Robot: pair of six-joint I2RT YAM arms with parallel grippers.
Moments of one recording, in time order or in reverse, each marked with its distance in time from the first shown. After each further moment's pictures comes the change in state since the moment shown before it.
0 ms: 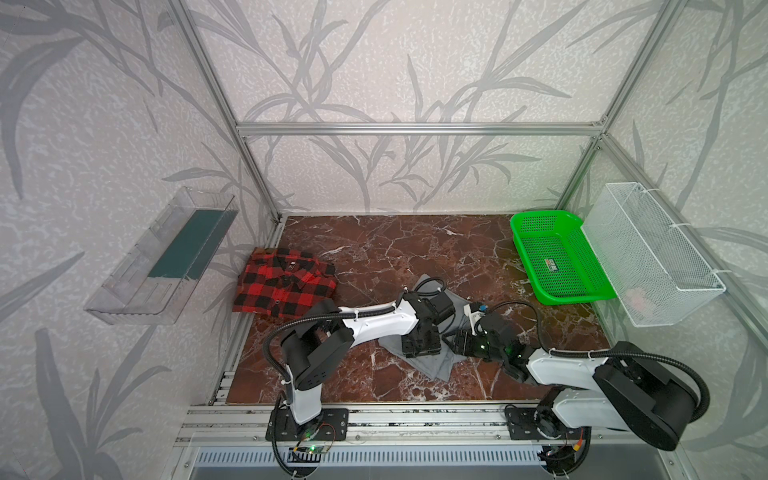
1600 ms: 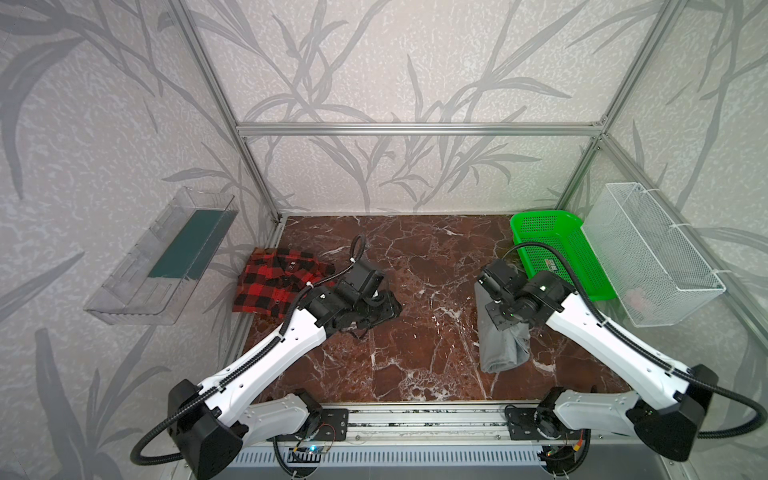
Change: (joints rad) left arm 0.322 -0.684 -0.179 0.008 0.031 0.117; right arm 0.023 -0.027 1.022 -1.769 0.623 -0.564
